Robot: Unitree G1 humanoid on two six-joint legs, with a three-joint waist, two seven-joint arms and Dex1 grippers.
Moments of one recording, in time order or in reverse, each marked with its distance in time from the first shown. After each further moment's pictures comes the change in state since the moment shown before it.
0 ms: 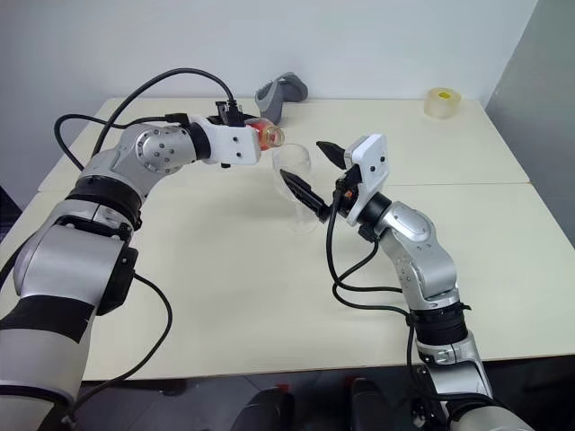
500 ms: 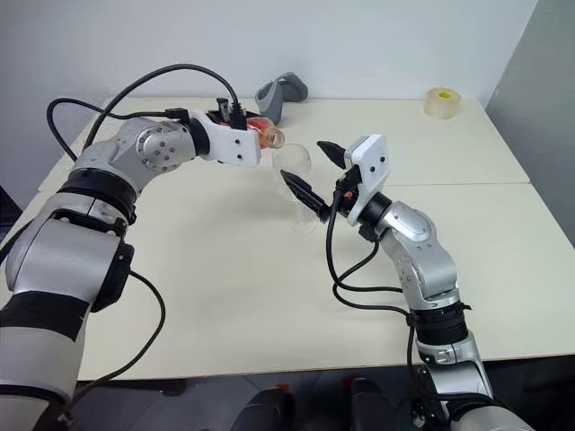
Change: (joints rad) left arm -0.032 0.016 -0.069 0.003 0.089 -0.023 0.090; right arm 0.000 -0.002 0.000 0.003 -0.020 -0.011 0.005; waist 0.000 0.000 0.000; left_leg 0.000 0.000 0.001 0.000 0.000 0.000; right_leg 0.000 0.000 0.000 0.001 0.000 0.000
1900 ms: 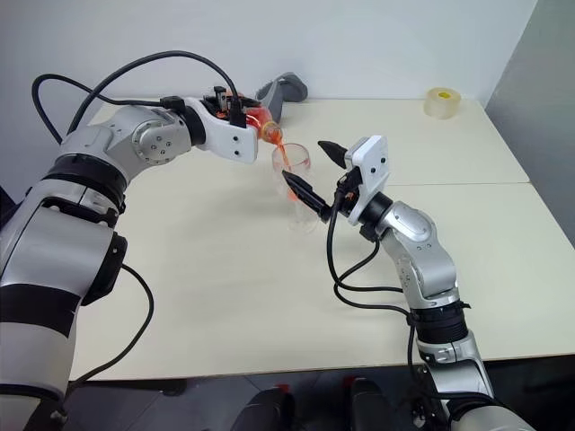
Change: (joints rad) left arm -0.060 0.021 -0.084 0.025 0.098 -0.017 0.148; right arm -0.002 -0.003 0.003 0.024 -0.007 -0.033 0.019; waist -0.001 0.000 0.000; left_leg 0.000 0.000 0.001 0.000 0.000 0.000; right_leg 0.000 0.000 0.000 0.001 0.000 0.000
